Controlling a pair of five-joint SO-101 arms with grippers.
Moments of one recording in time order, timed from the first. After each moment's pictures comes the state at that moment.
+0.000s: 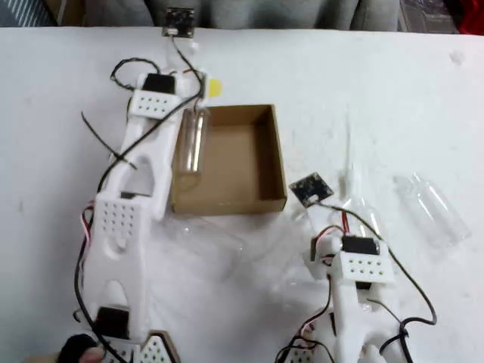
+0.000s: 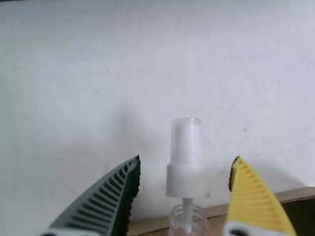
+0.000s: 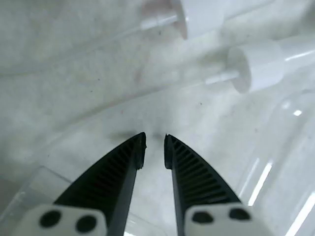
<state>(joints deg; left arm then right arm) 3.0 55.7 -56.2 60.8 6.4 1.9 -44.2 74.5 53.5 33.5</state>
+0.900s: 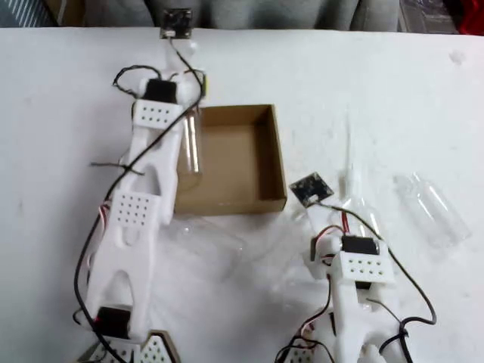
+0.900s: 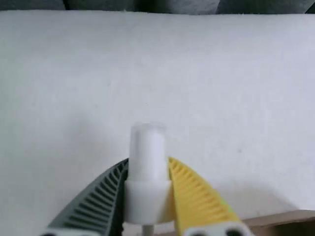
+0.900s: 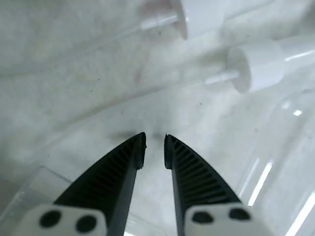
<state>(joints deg) 3.0 74.6 -90.7 71.7 10.2 1.9 -44.2 74.5 53.5 33.5</state>
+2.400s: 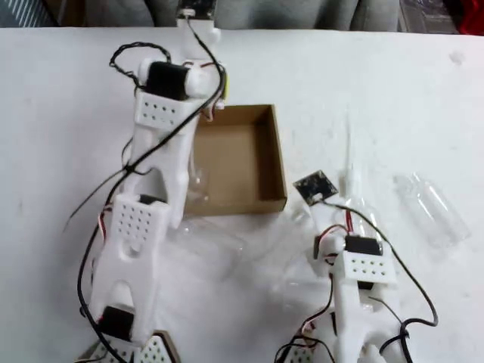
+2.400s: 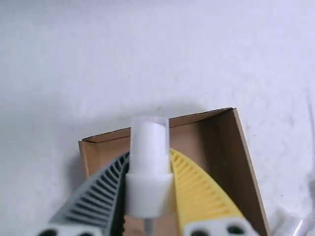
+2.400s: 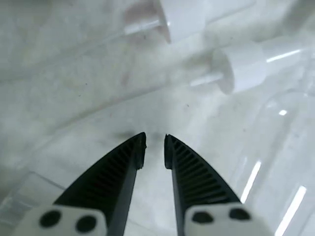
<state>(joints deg) 10.9 53.6 -92.3 101.9 13.8 3.7 -44.2 74.5 51.7 34.1</state>
